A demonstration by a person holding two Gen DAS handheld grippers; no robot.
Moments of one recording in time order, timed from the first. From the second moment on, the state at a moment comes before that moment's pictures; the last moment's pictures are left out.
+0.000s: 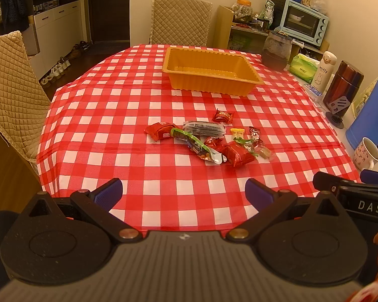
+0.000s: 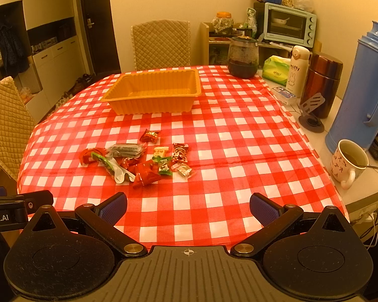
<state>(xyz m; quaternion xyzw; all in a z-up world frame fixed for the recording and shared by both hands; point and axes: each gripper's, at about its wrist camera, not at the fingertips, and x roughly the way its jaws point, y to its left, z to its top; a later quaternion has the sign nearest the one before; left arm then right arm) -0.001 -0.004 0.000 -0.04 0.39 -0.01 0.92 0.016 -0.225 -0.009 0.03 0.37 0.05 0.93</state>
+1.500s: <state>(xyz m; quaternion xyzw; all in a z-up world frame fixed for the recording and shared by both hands) 0.069 0.023 -0.042 -0.10 0.41 -0.03 0.90 0.090 -0.223 -0.050 0.05 0.36 0.06 0.93</state>
